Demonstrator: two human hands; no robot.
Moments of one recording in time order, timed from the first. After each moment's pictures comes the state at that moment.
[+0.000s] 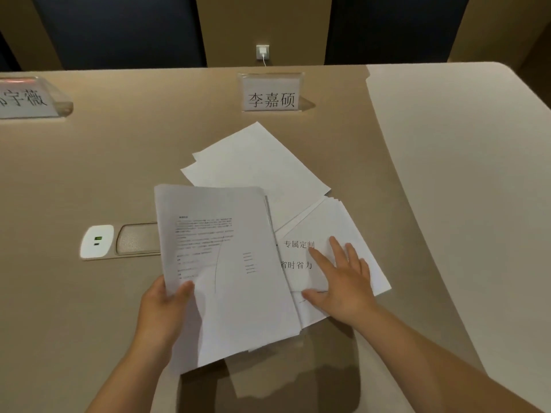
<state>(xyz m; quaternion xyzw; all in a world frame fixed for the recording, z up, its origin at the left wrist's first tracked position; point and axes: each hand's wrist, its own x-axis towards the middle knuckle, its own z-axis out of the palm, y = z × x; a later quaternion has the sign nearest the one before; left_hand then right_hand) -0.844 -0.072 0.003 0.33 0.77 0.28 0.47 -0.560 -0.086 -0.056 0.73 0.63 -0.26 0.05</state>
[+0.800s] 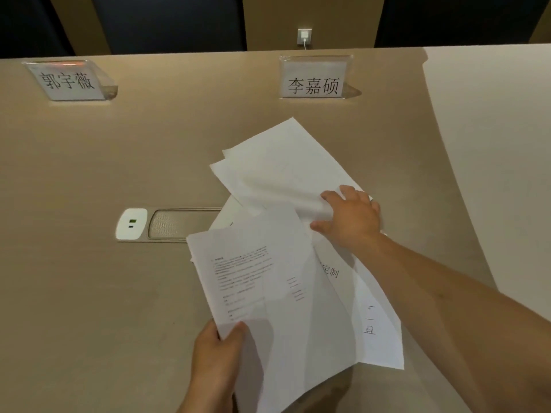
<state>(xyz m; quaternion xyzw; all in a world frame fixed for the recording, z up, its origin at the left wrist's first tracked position) -0.809 -0.126 -0.015 0.17 0.78 0.31 0.52 -0.584 0.050 -0.058 0.74 0.65 -0.16 0.04</state>
